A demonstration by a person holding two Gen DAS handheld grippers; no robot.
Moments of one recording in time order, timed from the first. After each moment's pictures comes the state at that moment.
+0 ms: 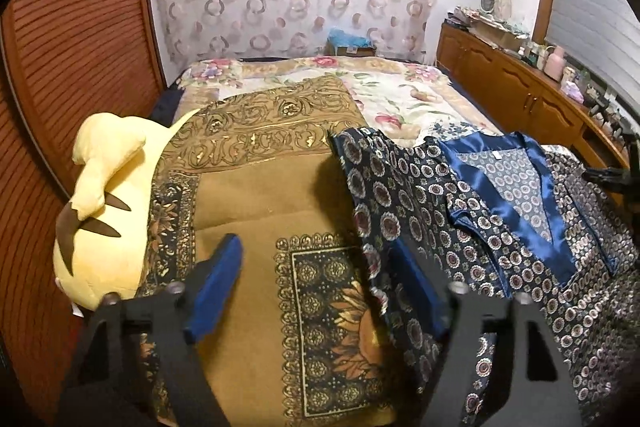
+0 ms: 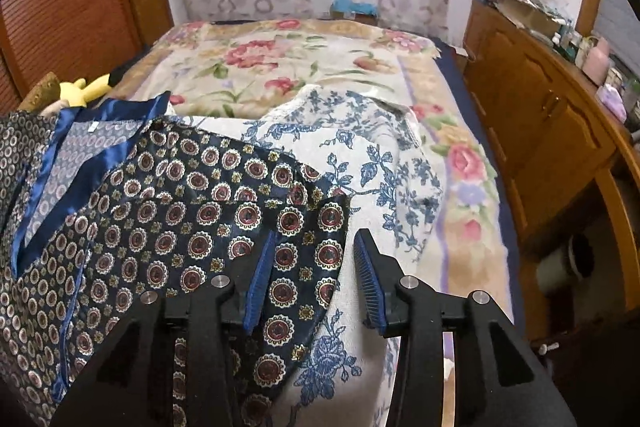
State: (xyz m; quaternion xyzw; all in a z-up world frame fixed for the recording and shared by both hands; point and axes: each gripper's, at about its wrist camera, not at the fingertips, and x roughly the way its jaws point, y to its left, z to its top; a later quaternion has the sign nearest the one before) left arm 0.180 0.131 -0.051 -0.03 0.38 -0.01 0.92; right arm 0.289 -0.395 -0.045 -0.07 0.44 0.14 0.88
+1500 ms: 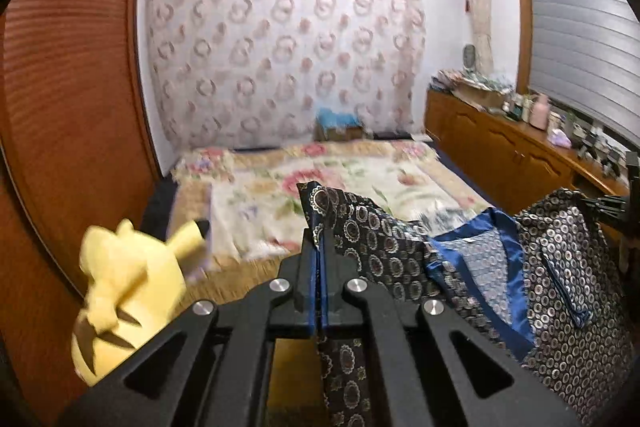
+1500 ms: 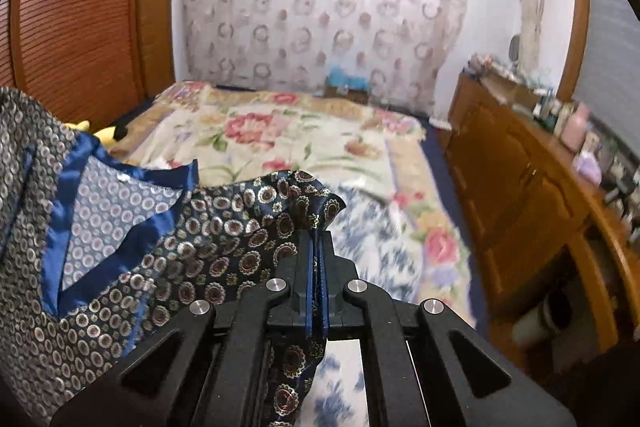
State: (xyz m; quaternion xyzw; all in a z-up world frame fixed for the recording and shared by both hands) left arm 0.225 0.111 0.071 0.00 0.25 -0.02 0.97; right arm 0.279 -0.349 0.052 -0.10 0.32 0.13 0.93
